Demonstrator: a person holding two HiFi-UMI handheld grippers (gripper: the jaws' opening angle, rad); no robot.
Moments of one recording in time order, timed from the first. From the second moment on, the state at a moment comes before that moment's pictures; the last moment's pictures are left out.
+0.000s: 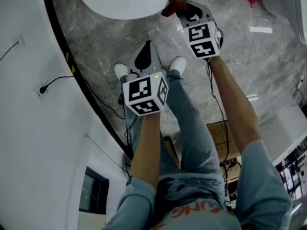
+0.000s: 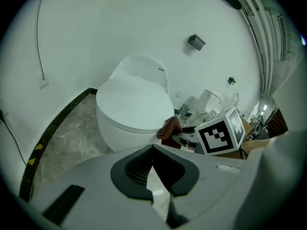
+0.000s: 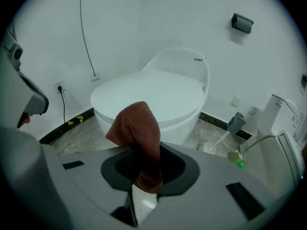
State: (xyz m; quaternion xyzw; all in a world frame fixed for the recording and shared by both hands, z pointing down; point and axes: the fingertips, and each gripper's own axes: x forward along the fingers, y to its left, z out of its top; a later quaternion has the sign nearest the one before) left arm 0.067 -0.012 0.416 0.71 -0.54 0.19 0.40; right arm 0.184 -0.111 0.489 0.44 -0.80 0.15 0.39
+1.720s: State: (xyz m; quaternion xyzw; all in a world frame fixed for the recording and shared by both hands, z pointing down) left arm -0.192 0.005 0.486 0.73 -0.50 0.21 0.42; right arm -0.085 -0.093 0.582 0.48 -0.77 0.30 0.30
